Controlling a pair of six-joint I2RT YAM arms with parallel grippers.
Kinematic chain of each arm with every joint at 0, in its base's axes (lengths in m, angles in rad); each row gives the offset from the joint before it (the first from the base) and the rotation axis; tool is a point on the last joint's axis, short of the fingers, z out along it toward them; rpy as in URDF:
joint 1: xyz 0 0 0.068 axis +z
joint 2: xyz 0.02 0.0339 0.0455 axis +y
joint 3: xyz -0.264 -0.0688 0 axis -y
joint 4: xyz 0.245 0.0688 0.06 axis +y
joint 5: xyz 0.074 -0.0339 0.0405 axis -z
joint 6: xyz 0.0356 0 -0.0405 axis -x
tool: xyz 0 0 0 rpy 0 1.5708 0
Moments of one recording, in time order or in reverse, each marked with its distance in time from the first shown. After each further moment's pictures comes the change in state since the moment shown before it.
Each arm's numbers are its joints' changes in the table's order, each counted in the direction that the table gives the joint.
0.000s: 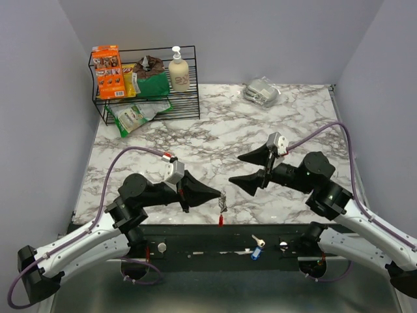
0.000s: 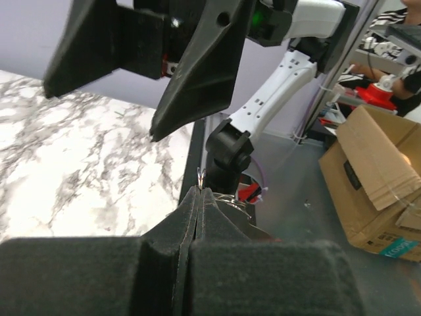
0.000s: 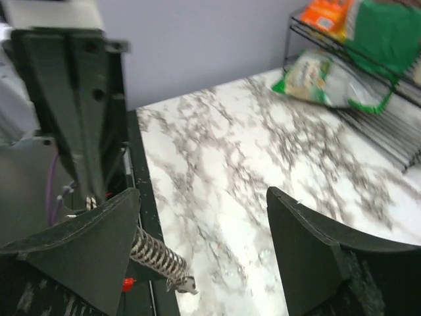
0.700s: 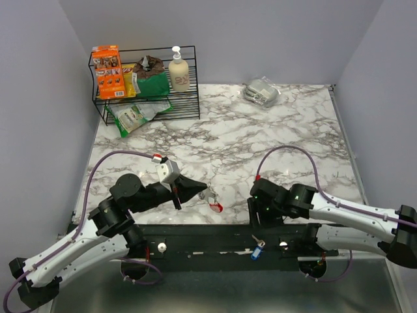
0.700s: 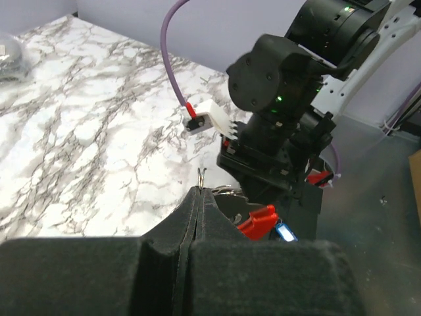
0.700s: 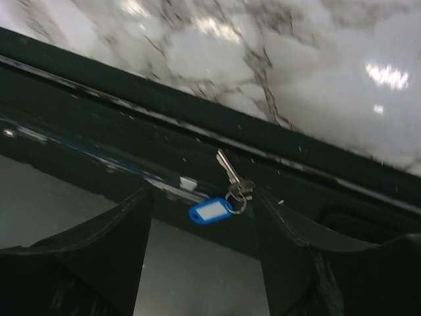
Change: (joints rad) left arm 0.000 -0.141 0.102 0.437 -0.267 -0.181; right arm 0.195 0.205 -0.106 0.892 0.397 -0.776
